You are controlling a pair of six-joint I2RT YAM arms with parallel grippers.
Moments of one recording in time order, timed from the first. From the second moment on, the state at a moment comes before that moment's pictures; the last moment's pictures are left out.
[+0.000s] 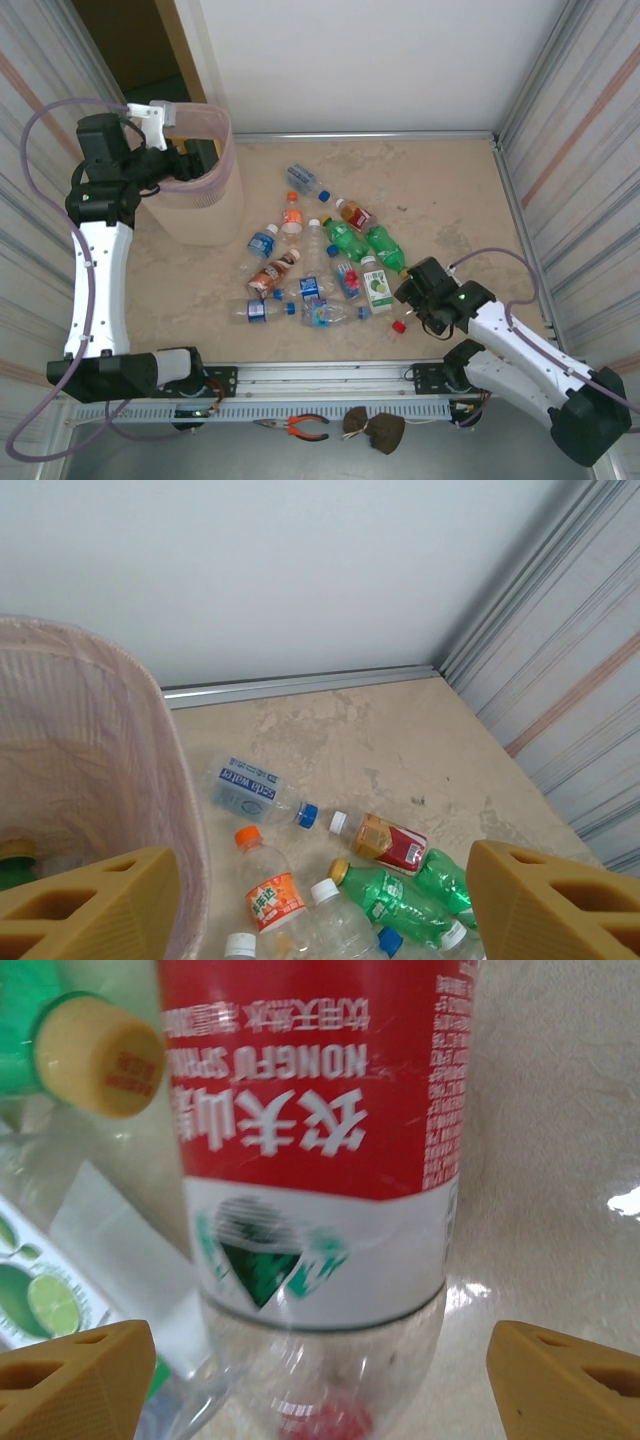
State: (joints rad) left arm 0.07 1.25 1.56 -0.69 0.67 -0.11; right arm 0.59 0.84 0.49 -0.84 0.12 1.29
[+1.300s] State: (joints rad) left arm 0.08 1.19 1.48 -0.51 0.75 -0.24; right arm 0.50 0.67 0.52 -0.81 0.14 0.98
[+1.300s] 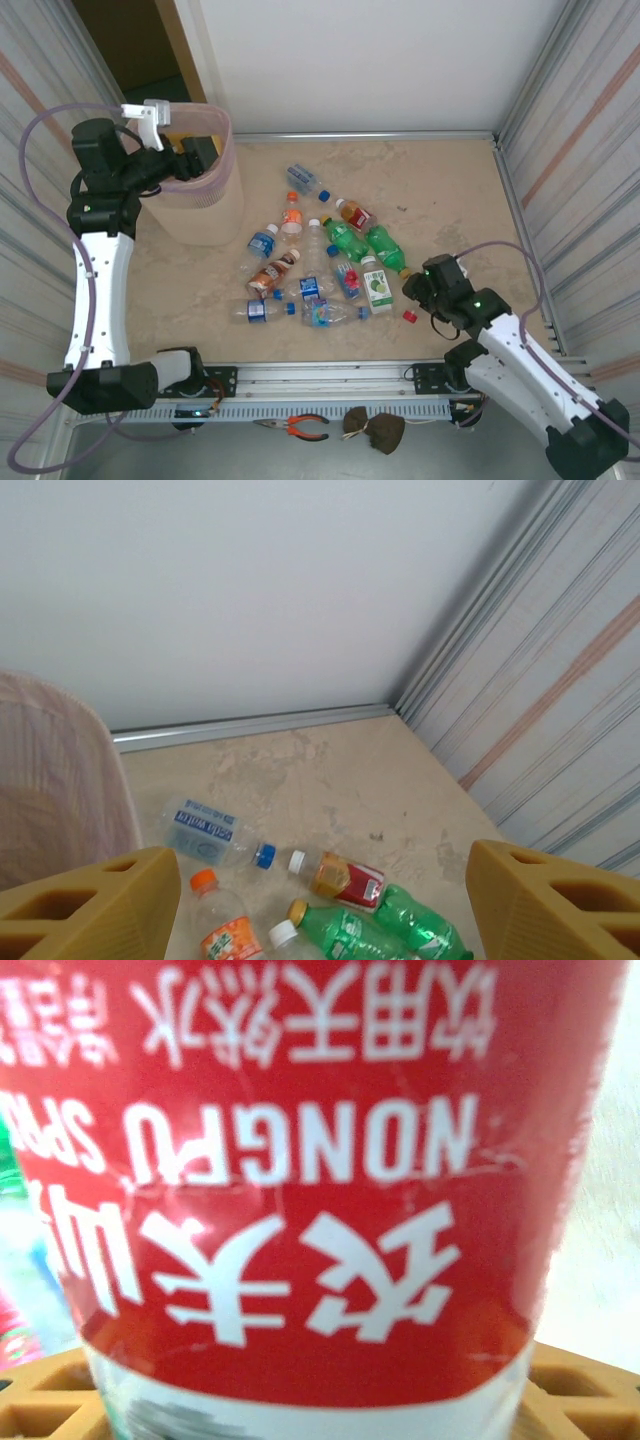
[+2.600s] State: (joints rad) left arm -0.52 1.28 1.55 -0.14 0.95 -0.18; right arm 0.50 0.93 1.20 -0.26 -0.64 0.24
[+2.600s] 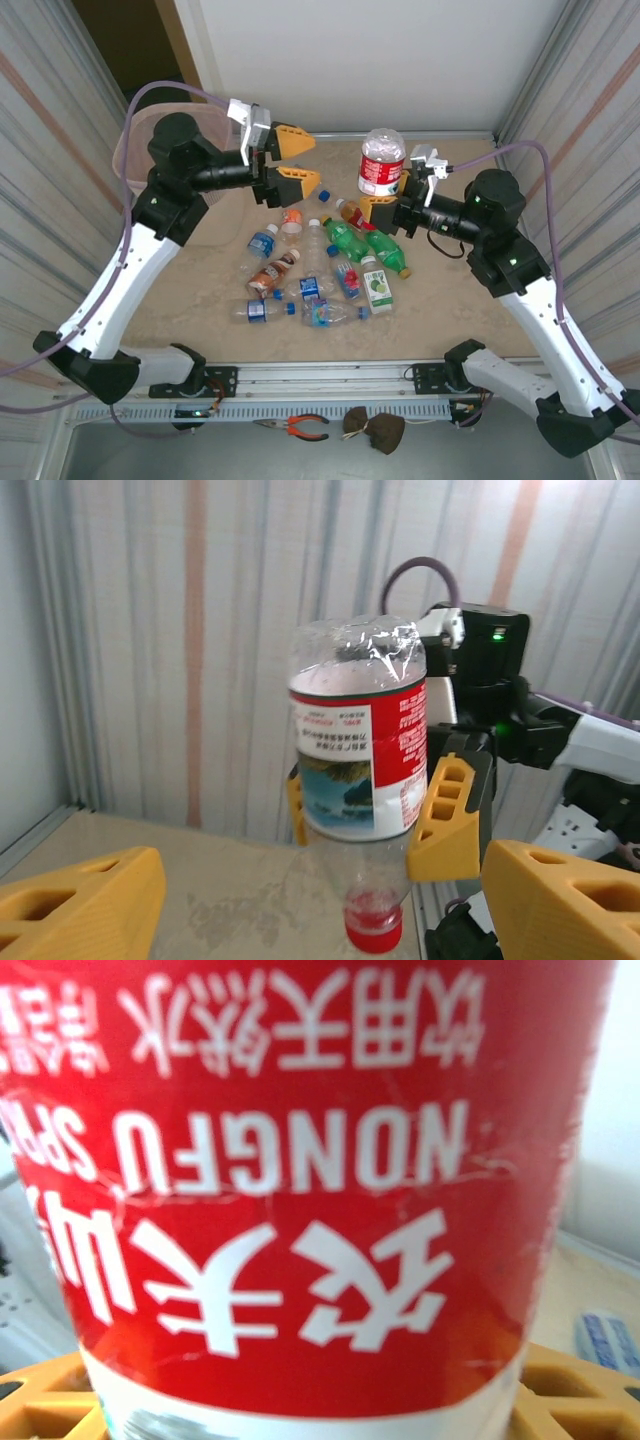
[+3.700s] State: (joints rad) left arm -0.75 1.48 1.78 -0.22 1.11 -0.08; right arm 0.63 0.98 1.27 -0.21 -0.74 0.14
